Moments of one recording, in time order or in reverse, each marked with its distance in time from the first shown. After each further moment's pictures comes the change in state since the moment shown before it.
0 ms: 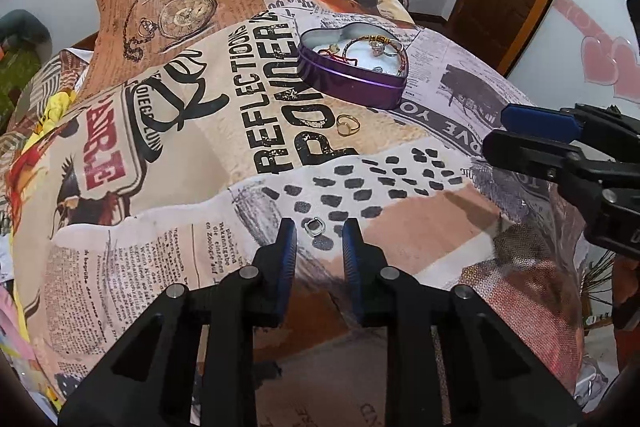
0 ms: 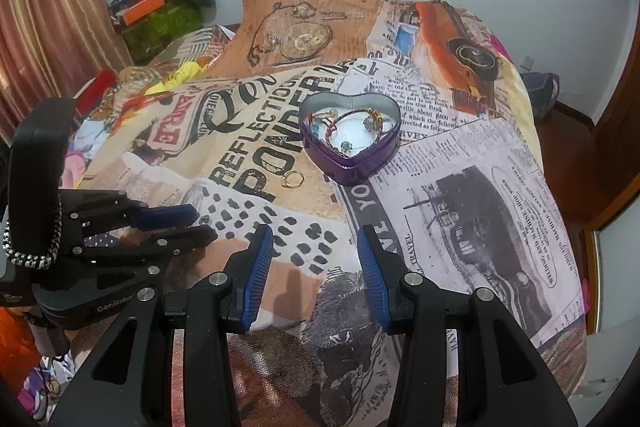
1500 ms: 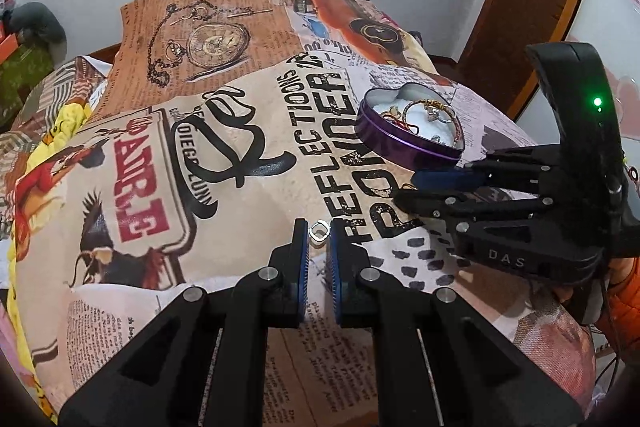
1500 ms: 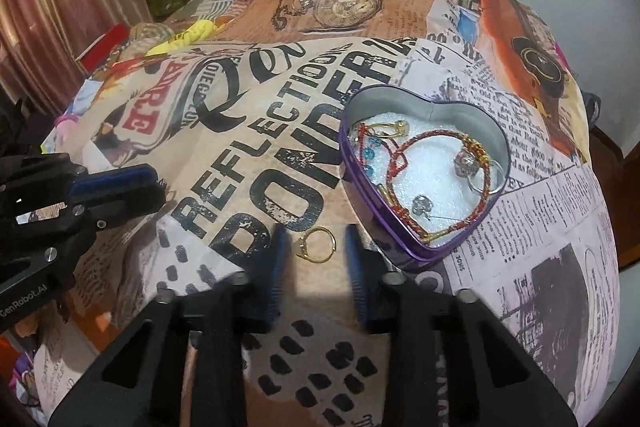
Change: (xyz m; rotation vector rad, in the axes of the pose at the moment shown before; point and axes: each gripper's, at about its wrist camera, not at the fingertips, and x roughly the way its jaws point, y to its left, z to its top) left arm -0.001 0.053 0.024 -0.065 -0.140 0.001; right arm 0.093 0.018 0.038 -0.142 0.115 0.064
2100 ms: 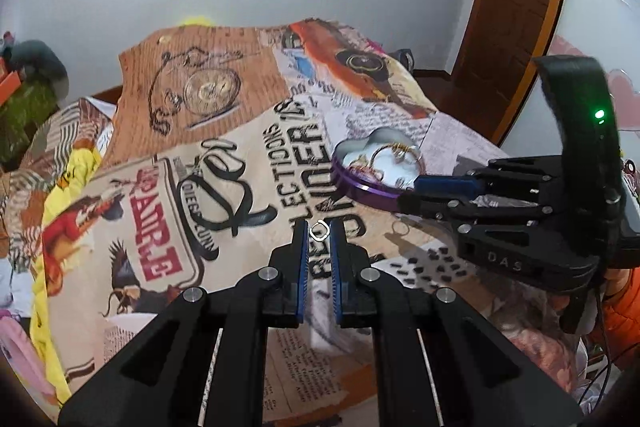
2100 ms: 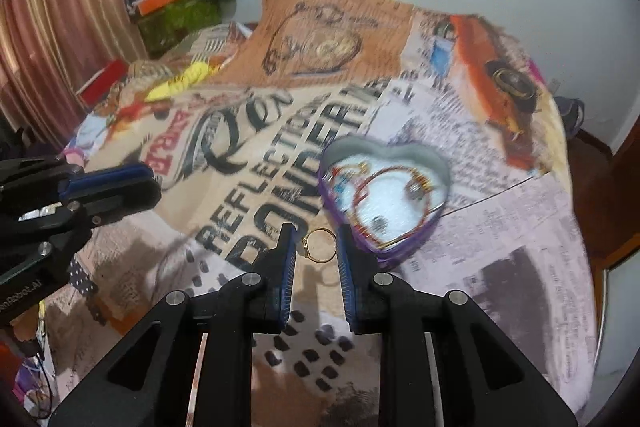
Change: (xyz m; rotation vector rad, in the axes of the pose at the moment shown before) left arm -0.043 -0.031 0.028 0.078 -0.086 0.022; right arm -0.051 -0.008 0.006 0.055 -0.138 -0.034
